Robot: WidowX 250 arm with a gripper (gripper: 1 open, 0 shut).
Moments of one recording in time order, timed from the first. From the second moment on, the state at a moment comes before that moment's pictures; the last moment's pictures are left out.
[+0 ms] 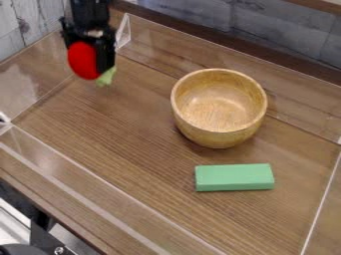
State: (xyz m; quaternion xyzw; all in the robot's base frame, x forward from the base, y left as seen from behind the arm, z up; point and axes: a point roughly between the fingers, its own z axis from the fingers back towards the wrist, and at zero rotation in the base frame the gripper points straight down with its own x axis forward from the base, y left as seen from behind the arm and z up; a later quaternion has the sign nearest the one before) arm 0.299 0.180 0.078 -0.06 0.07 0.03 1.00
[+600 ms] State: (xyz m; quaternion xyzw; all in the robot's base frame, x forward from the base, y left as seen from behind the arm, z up) arm 0.338 0.136 0.129 -0.06 0.06 -0.05 0.99
